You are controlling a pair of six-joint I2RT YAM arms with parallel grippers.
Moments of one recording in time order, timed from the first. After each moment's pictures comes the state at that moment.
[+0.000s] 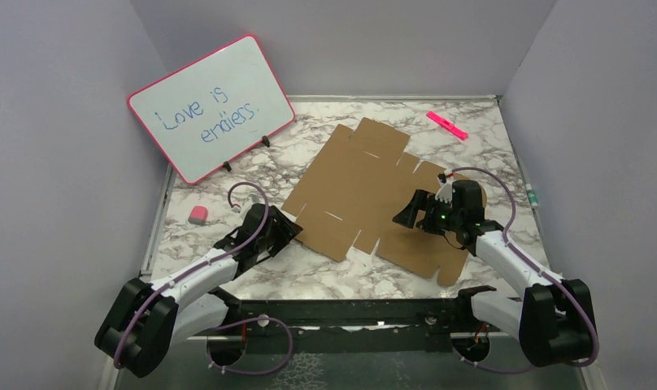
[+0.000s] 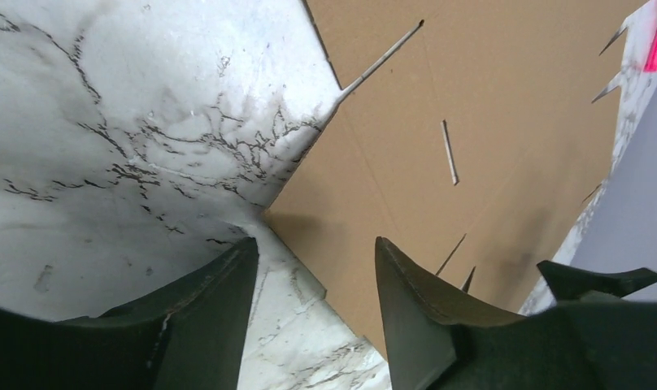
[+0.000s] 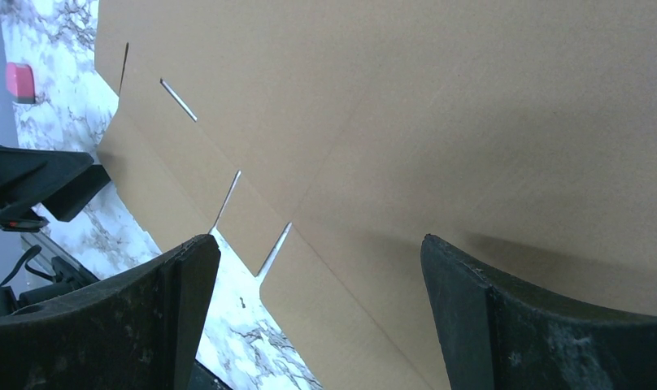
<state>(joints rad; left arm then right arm) -0.53 1.04 0.31 -0.02 -0.06 -1.17 0.14 1.09 0.45 -0.10 -0.46 0.44</state>
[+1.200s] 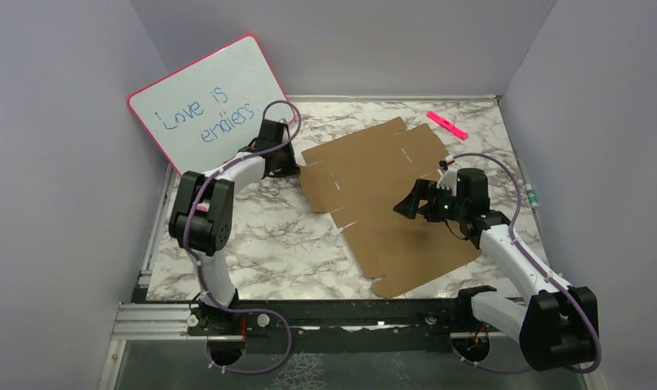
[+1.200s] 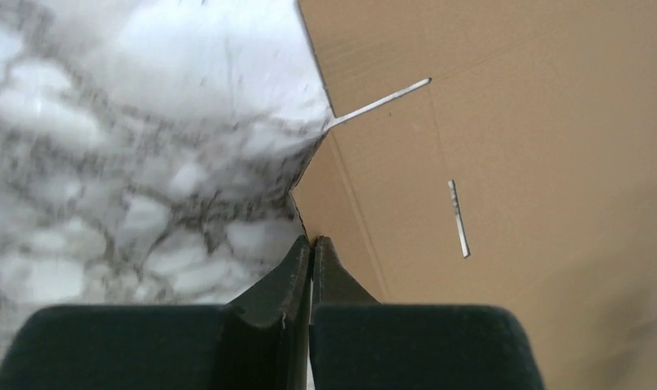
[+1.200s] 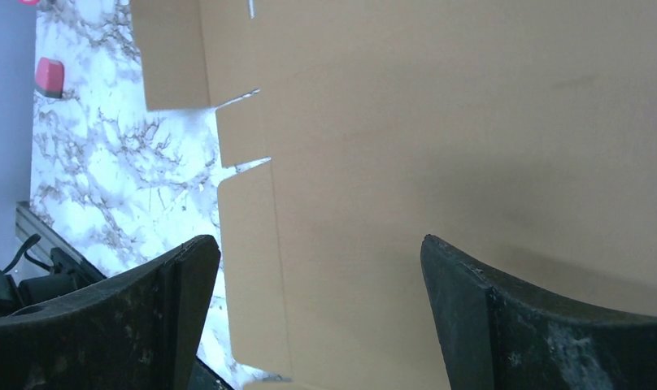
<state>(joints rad) -0.27 1.80 1.13 -0.16 0.14 -0.55 0.14 1.07 0.57 -0.17 -0.48 0.36</state>
